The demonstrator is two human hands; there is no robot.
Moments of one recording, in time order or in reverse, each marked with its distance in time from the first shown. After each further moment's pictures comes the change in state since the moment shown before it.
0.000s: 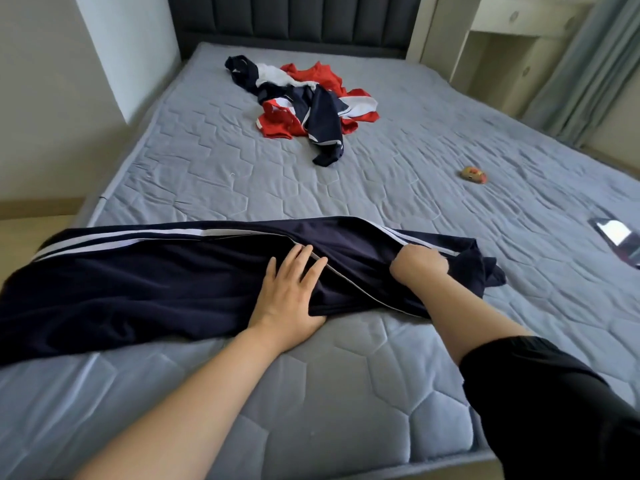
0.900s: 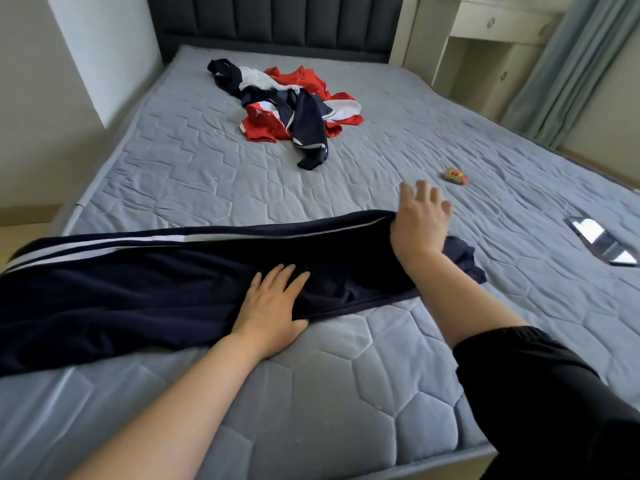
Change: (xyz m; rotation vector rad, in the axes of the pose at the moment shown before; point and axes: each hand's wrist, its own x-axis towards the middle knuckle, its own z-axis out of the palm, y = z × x) left_hand 0.001 -0.003 0.003 -0.032 -0.188 -0.065; right_hand 0.005 0.003 -0.042 0.054 0.676 -0.214
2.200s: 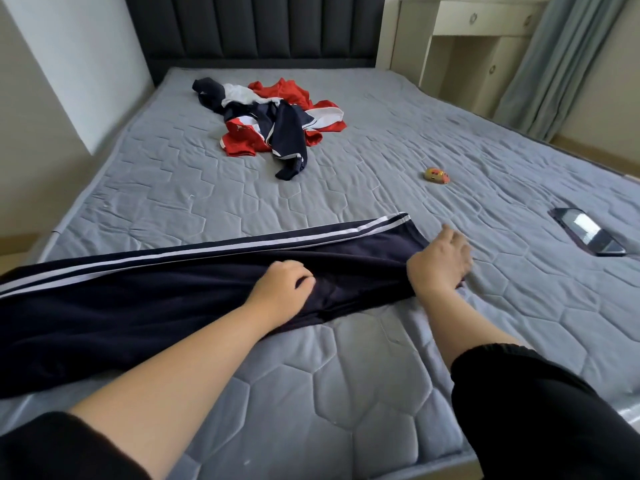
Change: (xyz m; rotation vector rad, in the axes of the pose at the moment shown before) left_hand 0.057 0.053 -0.022 -0.416 0.115 0.001; right_hand -0.021 0.092 0.041 0.348 -0.072 0.555
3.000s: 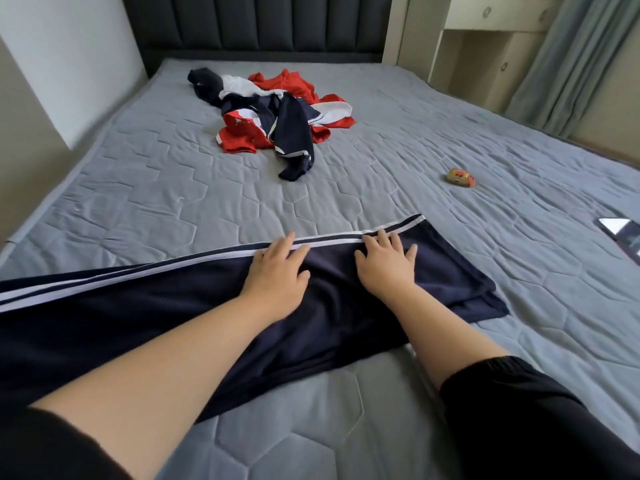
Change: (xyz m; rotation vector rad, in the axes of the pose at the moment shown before) left_hand 0.069 -0.046 0.001 0.370 -0.013 -0.020; right_hand 0.008 -0.068 0.097 -0.245 -0.331 -0.495
